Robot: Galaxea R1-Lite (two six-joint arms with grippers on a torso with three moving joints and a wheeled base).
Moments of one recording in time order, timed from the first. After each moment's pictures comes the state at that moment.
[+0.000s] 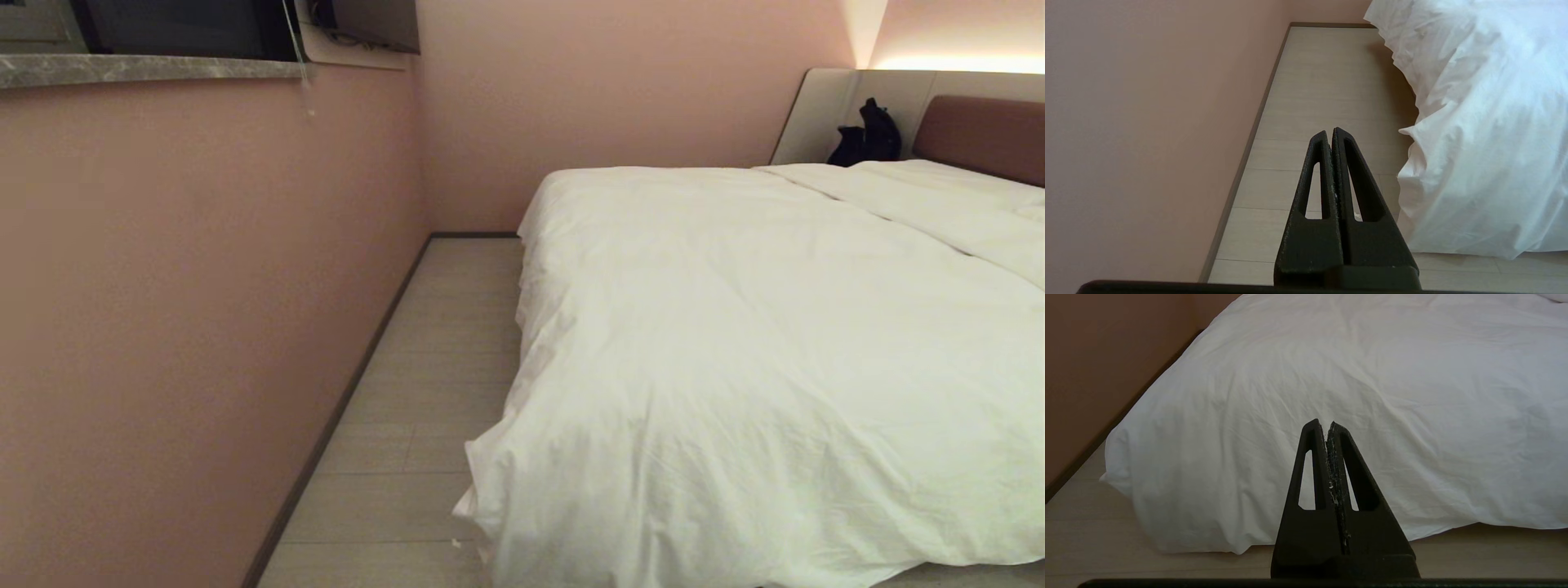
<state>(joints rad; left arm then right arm) 0.00 0.00 0.00 -0.01 0.02 -0.01 -0.01 0.00 0.00 -0.04 0.00 0.00</state>
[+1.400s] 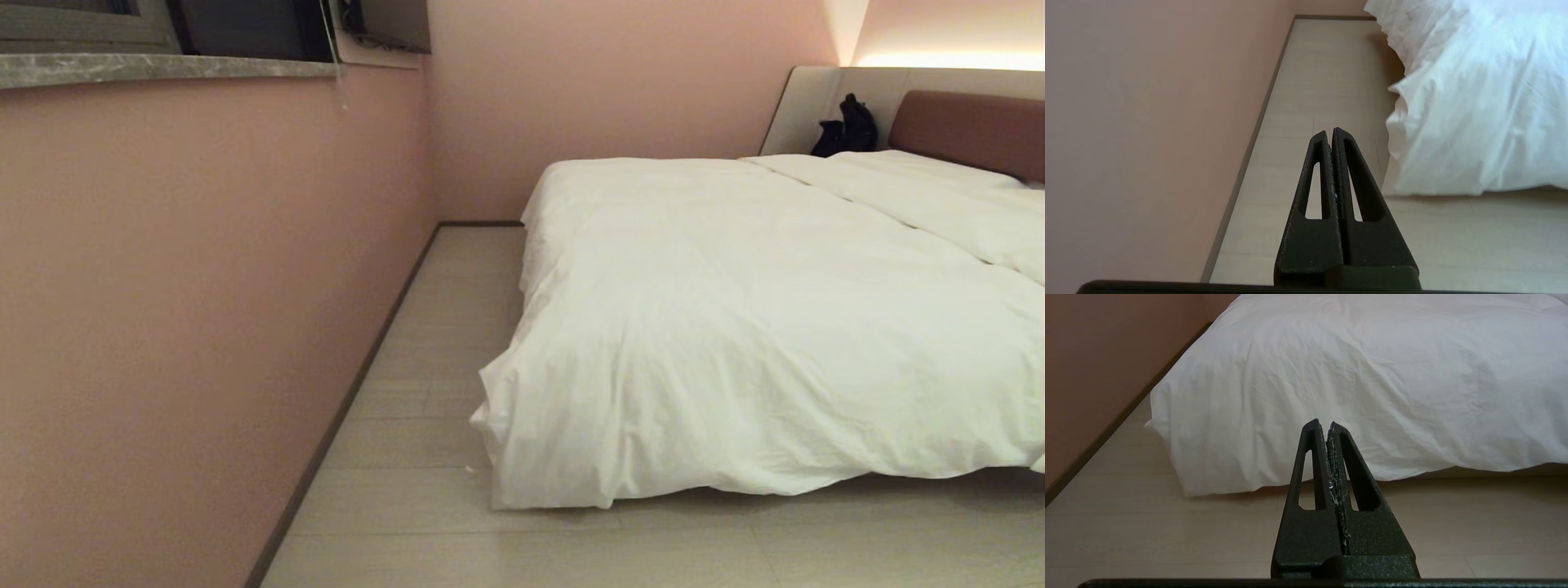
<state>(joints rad) 0.00 0.00 0.00 0.00 0.02 -0.02 -0.01 0.00 0.00 -0.04 0.00 0.00</state>
